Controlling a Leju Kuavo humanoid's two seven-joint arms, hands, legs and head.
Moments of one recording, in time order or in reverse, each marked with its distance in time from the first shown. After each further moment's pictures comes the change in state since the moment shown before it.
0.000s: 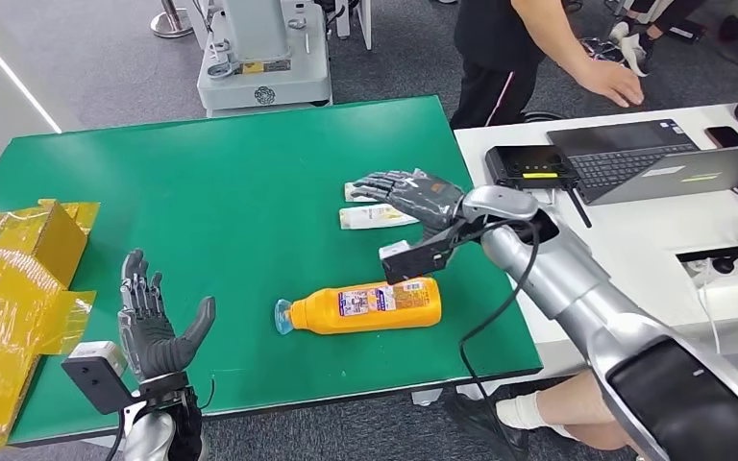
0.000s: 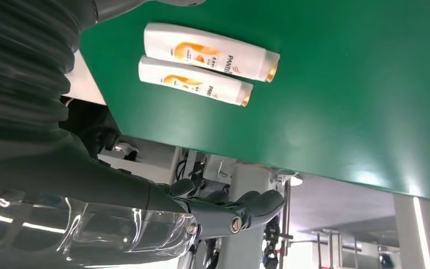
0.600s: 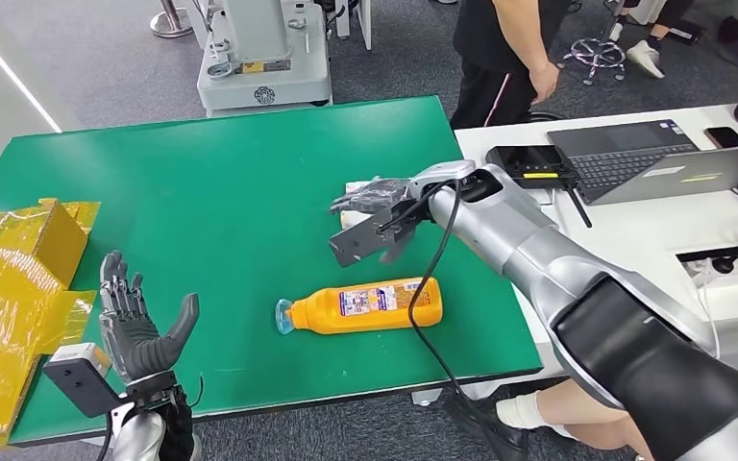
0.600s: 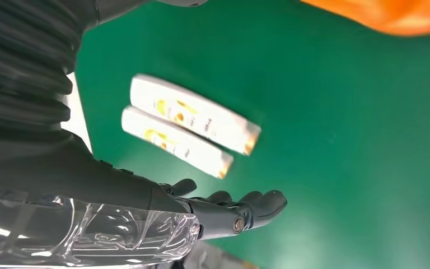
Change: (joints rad) left arm 0.002 0.001 0.035 -0.027 0.013 0.035 0.000; right arm -0.255 0.187 0.231 0.378 -0.087 0.286 0.074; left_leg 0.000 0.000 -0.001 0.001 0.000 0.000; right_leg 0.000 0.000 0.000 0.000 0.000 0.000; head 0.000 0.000
